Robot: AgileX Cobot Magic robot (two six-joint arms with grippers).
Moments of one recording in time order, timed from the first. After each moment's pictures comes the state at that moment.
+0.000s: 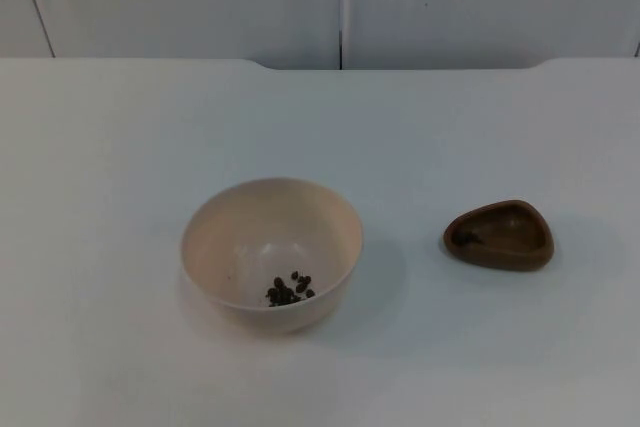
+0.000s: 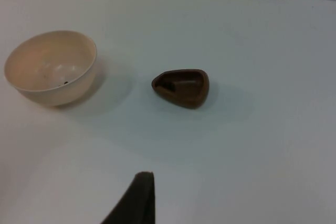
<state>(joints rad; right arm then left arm) 0.32 0.00 -0.52 0.06 1.08 -0.04 0.02 0.00 -0.50 -0.05 1.08 0.05</state>
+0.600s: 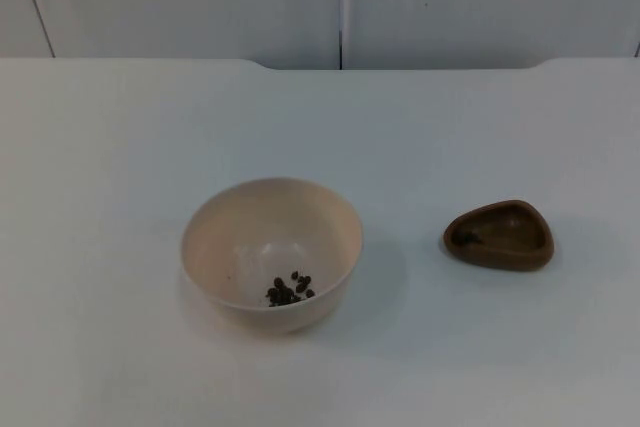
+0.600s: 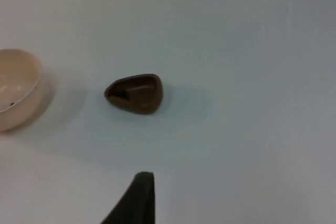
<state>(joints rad) 0.12 0.00 -0.52 0.06 1.08 -0.04 0.02 0.00 -0.50 -0.05 1.08 0.05</state>
